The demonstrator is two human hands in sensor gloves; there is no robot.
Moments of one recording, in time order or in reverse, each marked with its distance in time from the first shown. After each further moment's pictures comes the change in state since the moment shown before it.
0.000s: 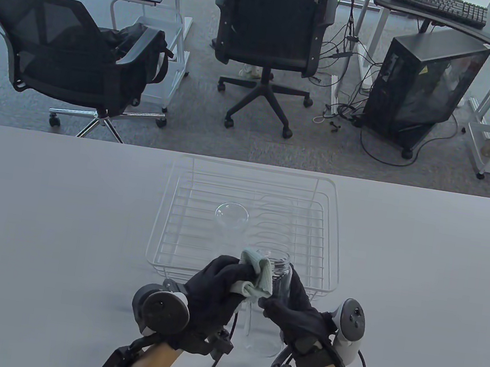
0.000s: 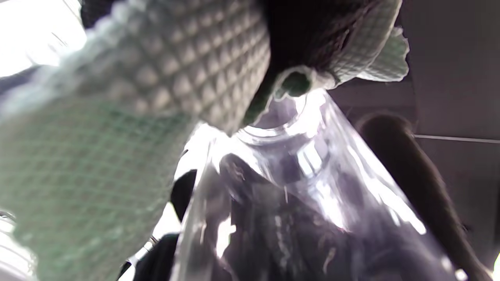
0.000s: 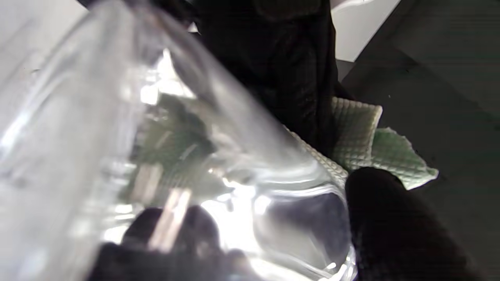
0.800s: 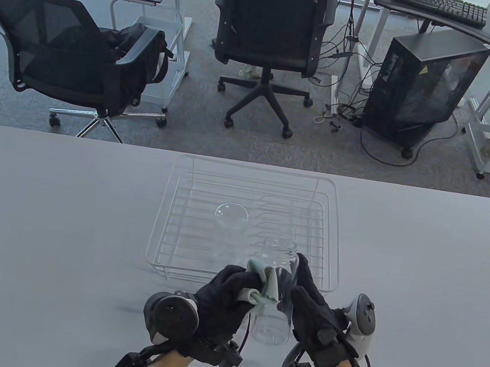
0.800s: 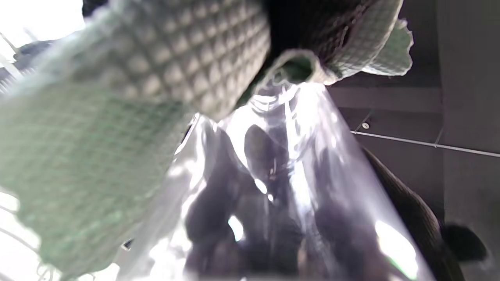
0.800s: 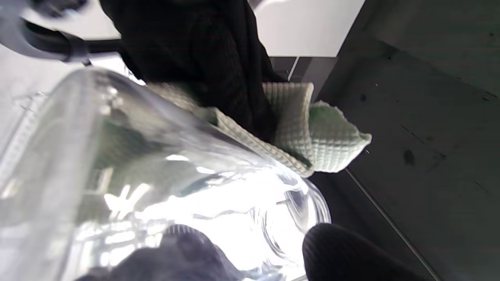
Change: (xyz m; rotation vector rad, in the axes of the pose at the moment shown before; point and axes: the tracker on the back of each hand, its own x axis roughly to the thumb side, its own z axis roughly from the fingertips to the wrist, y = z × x) left_hand -0.011 -0.016 0.010 0.005 0.126 0.113; right_hand 0.001 -0.016 0.000 0.114 0.060 -0.106
